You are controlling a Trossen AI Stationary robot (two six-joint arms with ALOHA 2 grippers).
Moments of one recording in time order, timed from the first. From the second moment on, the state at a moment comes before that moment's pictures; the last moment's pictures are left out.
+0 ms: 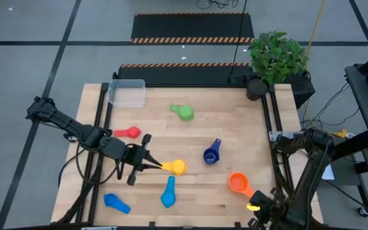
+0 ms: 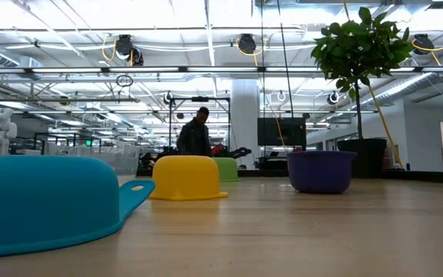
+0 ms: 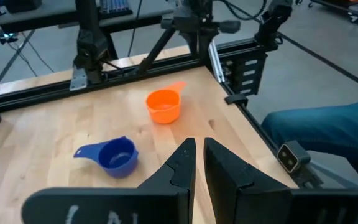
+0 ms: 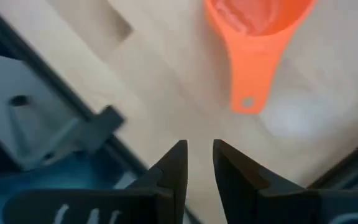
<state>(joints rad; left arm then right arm) -0.47 1.14 0.96 -0.18 -0.16 0.01 1.11 1.76 1.47 -1.29 0.18 1.86</state>
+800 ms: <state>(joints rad) -0.47 1.14 0.96 -0.18 -0.22 0.00 1.11 1.90 1.47 -1.40 0.29 1.72</state>
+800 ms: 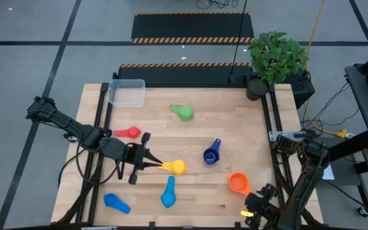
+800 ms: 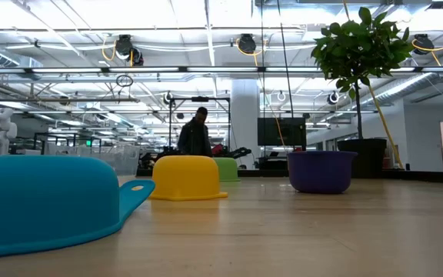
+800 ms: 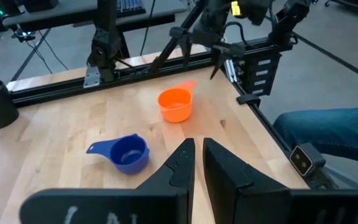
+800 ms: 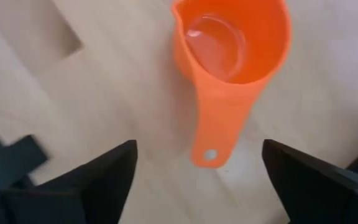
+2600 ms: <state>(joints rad) -0.47 1.14 0.96 -0.16 -0.22 0.02 1.04 1.86 1.26 -1.26 0.19 1.73</state>
